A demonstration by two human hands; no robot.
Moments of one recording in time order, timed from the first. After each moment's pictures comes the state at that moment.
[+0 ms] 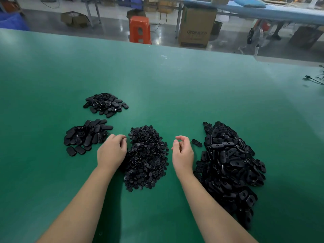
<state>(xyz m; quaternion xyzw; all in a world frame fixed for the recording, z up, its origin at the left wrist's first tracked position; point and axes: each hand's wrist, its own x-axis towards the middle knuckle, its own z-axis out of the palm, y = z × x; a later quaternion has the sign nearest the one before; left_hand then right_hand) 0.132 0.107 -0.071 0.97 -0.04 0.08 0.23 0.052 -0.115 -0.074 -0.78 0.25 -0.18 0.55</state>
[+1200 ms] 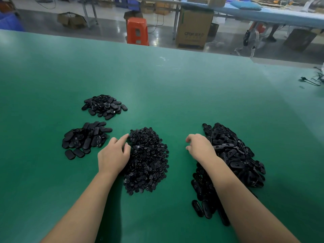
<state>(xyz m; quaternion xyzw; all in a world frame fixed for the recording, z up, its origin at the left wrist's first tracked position) 0.129 0.104 -0.083 0.97 -0.04 0.09 0.21 0.076 -0.195 -0.032 -0.98 0.15 0.08 0.13</state>
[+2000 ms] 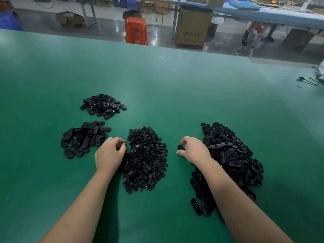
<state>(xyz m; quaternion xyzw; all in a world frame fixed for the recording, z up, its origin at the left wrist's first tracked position) 0.132 0.110 -0.079 0.96 -0.01 0.08 0.27 0.069 -0.180 -0.032 -0.96 0.17 0.12 0.17</state>
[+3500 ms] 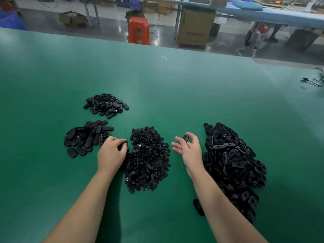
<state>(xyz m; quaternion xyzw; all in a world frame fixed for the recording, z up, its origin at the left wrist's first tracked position) 0.133 0.116 -0.084 0.95 -0.03 0.07 0.31 0.062 -0.138 -0.058 -0.62 0.27 -0.12 0.73</state>
